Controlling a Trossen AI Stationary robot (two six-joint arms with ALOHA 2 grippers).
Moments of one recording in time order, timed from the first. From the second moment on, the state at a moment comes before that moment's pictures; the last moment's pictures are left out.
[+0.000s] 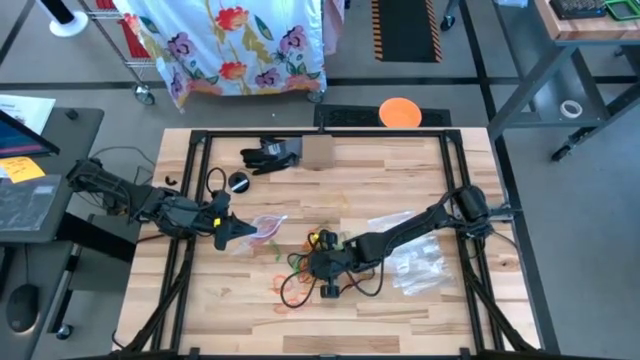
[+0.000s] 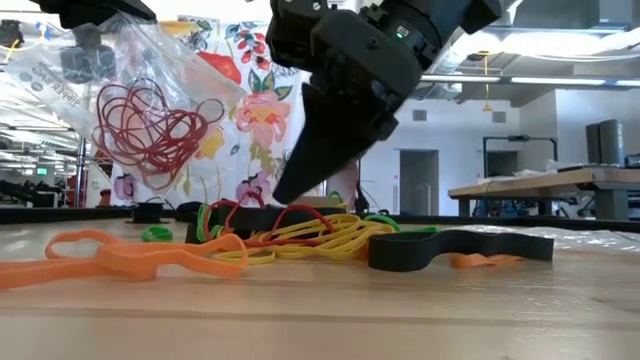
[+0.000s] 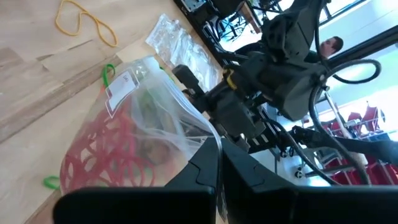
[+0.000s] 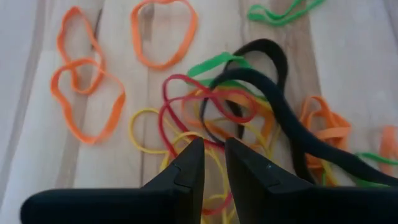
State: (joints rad) left arm -0.39 0.58 0.51 -0.27 -0.32 -1.05; right arm 0.32 2.05 1.38 -0.23 0.19 0.23
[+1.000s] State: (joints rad) left arm -0.39 0.58 0.51 -0.27 -0.32 -1.03; right arm 0.32 2.05 1.38 -0.28 0.24 0.31
